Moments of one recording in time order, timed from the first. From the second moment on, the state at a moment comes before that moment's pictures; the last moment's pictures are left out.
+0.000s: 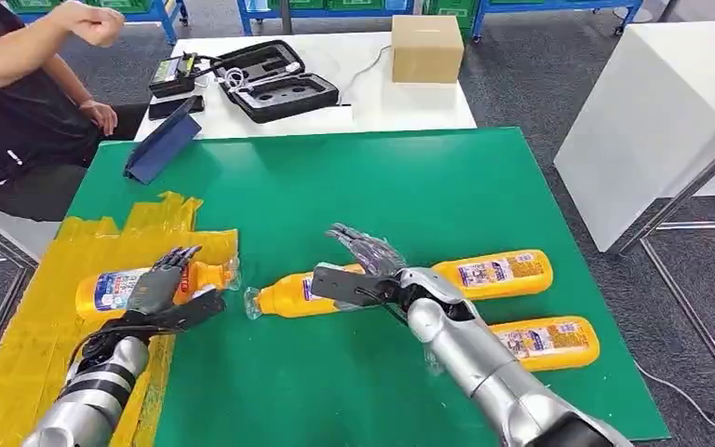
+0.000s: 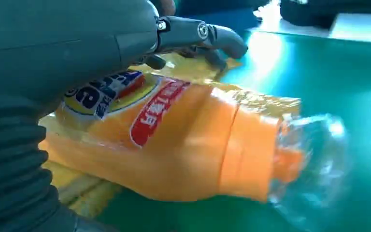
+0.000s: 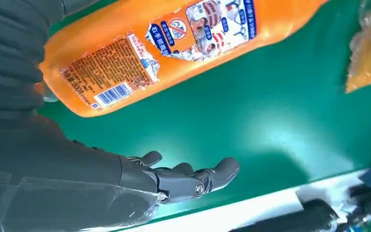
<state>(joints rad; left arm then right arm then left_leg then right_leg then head) -0.48 0.00 0.17 -0.54 -1.22 0.23 -0.39 -0.53 0.03 0.62 -0.96 0.63 0.11 -0.08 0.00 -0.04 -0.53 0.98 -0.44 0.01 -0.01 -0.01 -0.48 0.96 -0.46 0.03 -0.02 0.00</state>
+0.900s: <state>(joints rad) 0.10 0.16 -0.19 -1.51 -0.05 -0.62 -0.66 -0.67 0.10 0.71 -0.56 0.69 0.10 -0.12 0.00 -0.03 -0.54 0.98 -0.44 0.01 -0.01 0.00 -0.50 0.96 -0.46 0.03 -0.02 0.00</state>
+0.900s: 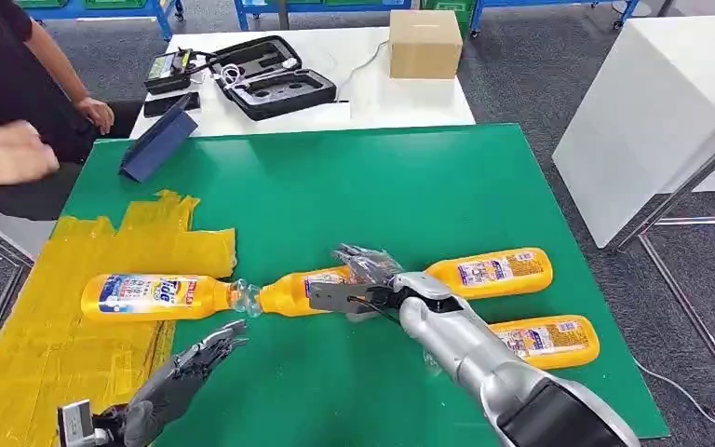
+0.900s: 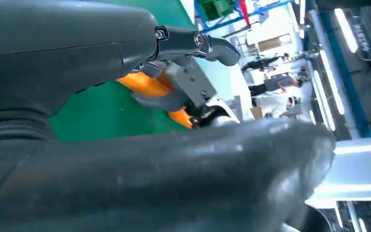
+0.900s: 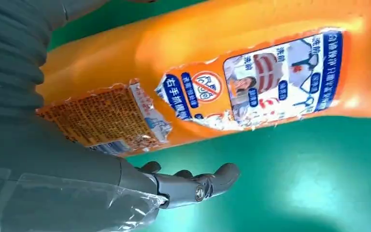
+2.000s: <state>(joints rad) 0.10 0.09 -0.17 -1.58 0.01 -0.69 -0.66 -0.73 0.12 0.76 -0.47 0.71 0.18 -0.10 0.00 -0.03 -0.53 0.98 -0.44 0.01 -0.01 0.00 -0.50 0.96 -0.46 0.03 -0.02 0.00</state>
